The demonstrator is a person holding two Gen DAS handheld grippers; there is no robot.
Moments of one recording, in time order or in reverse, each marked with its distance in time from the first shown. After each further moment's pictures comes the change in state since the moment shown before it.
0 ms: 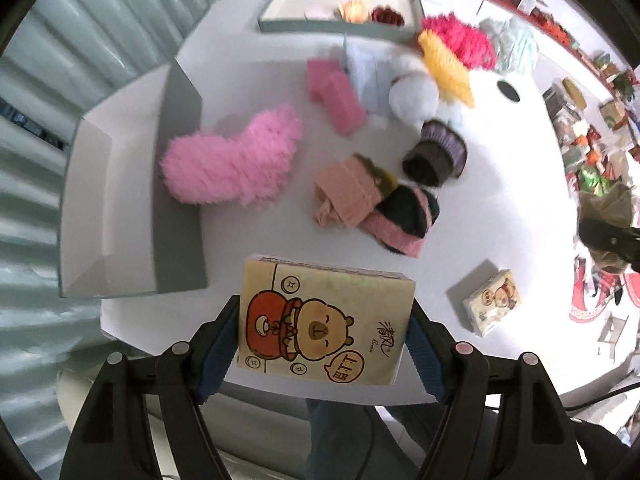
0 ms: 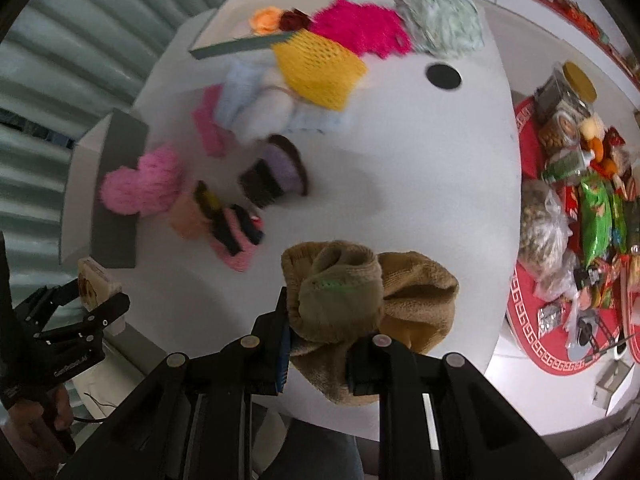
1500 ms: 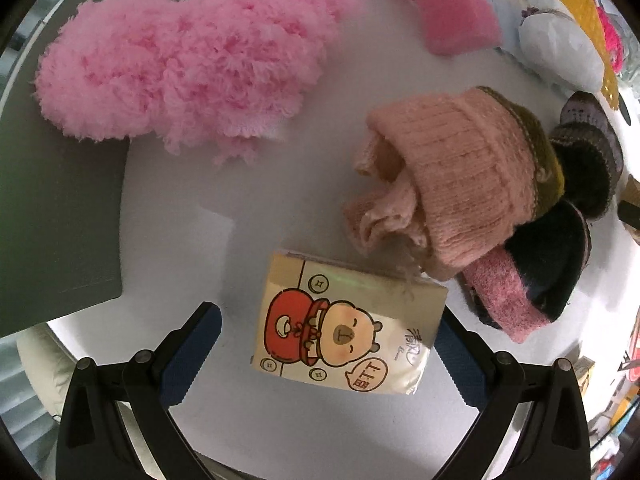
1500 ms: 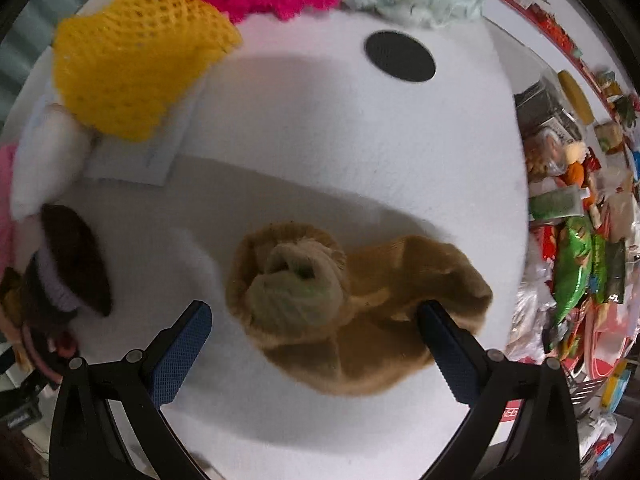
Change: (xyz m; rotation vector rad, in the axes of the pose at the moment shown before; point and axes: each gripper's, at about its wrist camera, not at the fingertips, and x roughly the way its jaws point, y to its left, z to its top) left arm 0.092 -0.056 0.002 -0.221 0.167 0.014; right arm 0.149 -0.081 0.093 0.016 0.057 -0.288
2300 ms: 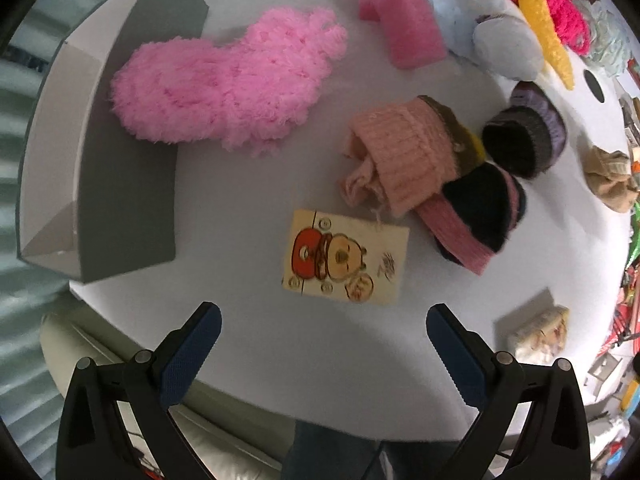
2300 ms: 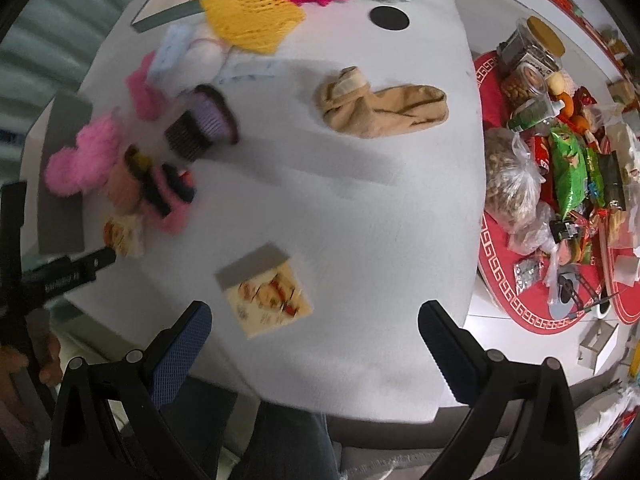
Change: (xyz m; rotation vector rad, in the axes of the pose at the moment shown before) left arm -0.119 -0.013 -0.026 0.051 0.042 0.057; right arm -0.117 0.008 -0.123 0.067 0.083 0.143
